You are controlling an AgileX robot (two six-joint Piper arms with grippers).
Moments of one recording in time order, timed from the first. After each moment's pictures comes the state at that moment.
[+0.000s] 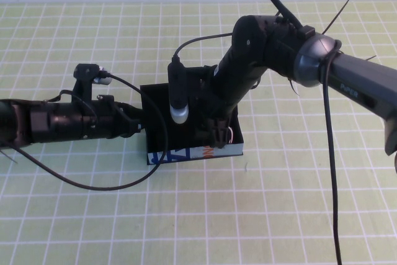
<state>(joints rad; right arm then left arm) 0.58 2.23 -1.93 0.37 0.99 -1.25 -0.09 2.00 -1.04 -1.69 0.88 1.80</state>
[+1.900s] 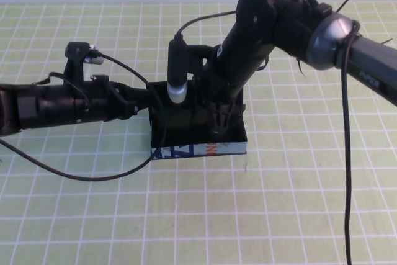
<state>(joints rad) 0.59 2.16 -1.97 0.31 1.09 -1.10 -0.09 1.90 -1.04 -1.69 0.91 1.76</state>
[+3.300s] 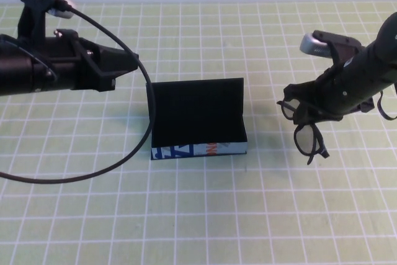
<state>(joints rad) 0.25 1.85 -1.35 0.43 0.77 -0.06 -0.09 1.50 -1.04 -1.39 0.83 1.48</state>
